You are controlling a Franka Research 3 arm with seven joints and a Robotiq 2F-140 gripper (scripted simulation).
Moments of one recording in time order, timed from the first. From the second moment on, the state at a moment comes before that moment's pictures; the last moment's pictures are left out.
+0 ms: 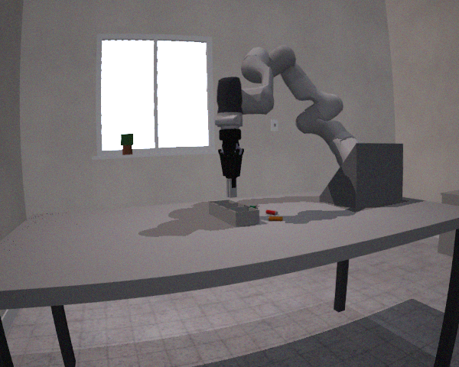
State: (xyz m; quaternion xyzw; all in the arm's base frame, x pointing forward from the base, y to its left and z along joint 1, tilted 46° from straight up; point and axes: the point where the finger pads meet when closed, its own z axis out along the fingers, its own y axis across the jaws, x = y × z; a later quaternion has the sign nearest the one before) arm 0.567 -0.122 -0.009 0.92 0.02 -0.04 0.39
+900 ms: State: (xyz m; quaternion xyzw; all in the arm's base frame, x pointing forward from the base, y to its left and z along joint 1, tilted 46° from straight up) arm 0.569 -0.083 -0.072 0.92 0.03 -0.04 0.39
